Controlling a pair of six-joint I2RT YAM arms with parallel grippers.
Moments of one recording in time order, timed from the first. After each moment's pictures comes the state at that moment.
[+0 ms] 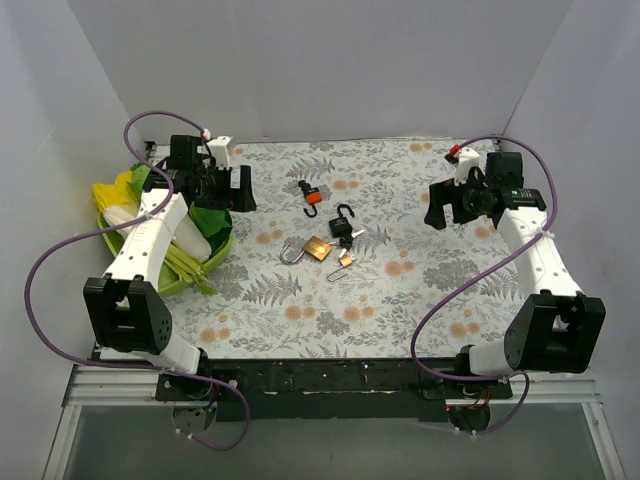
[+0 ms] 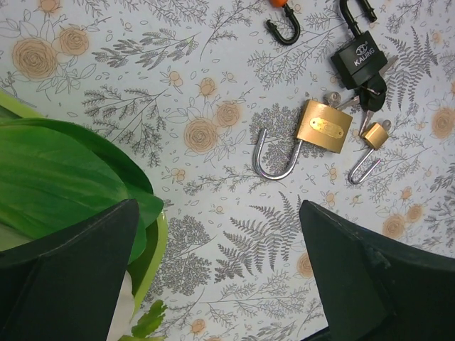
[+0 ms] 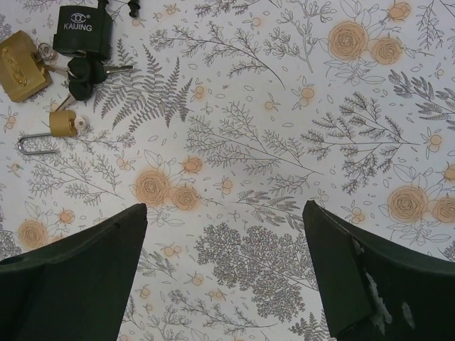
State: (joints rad) left arm -0.08 1.53 1.43 -0.77 0.36 0.00; right arm -0.02 1.39 1.20 -0.67 -0.44 -0.29
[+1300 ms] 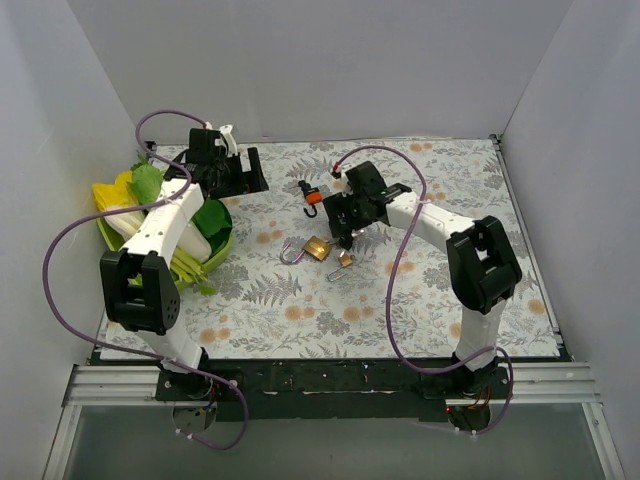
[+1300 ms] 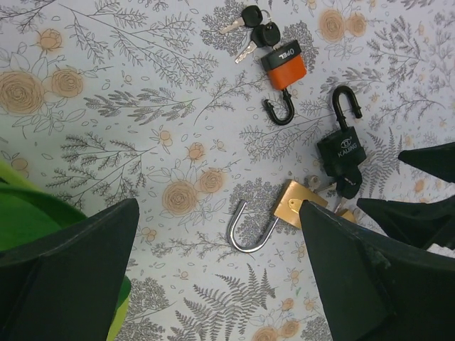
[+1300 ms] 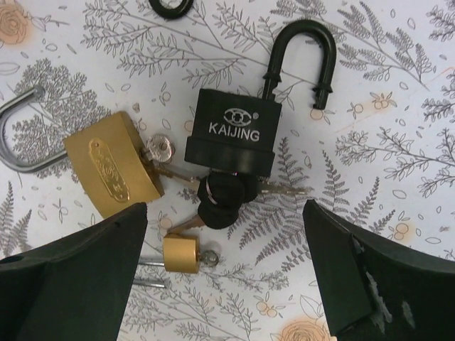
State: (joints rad) left arm -0.16 1.70 1.50 -0.59 0.25 -0.25; right arm 0.58 1.88 1.40 -0.43 -0.08 0.10
